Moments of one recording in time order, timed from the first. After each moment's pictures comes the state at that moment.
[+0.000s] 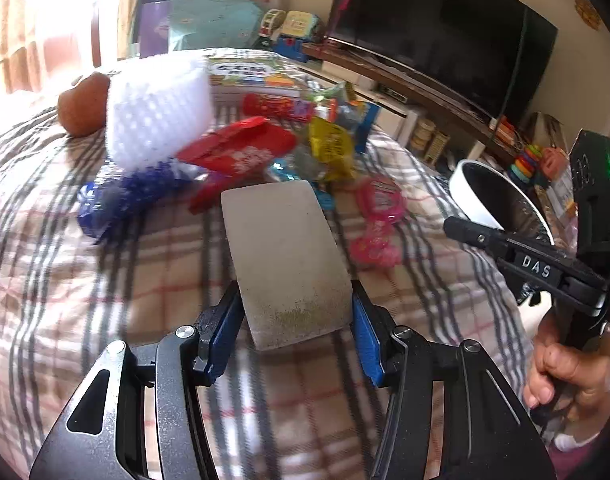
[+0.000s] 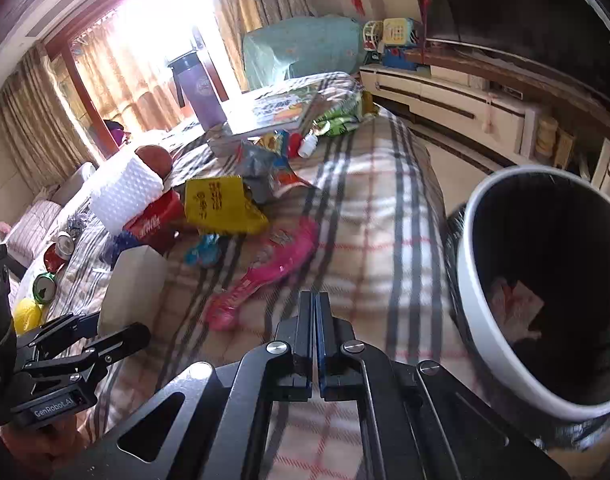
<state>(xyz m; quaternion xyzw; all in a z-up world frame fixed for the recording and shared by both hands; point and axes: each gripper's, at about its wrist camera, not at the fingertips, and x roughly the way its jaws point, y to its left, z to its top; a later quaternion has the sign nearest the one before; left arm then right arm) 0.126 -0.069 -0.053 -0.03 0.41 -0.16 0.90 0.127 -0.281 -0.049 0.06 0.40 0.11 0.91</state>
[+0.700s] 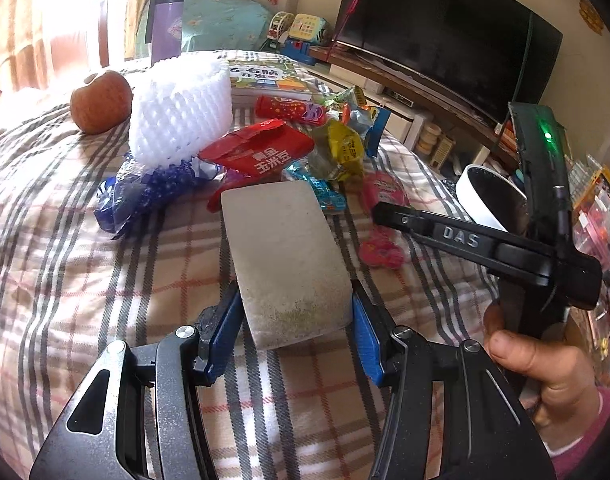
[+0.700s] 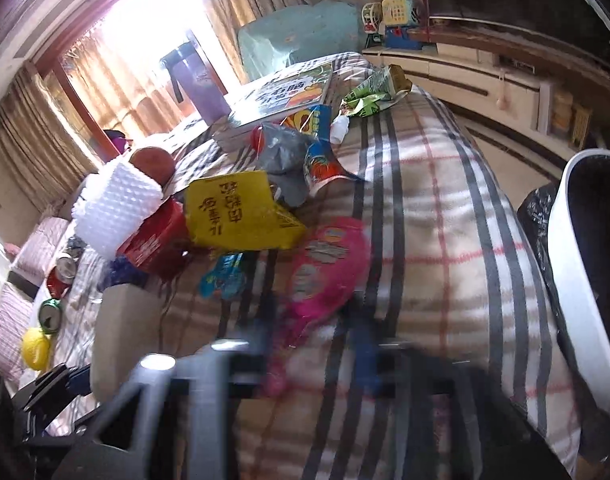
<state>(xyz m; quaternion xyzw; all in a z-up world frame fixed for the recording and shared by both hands) 0.118 -0.056 -0.050 -0.04 0.41 -0.14 0.90 0.170 -0.241 -0.071 0.10 0.42 0.12 0.89</state>
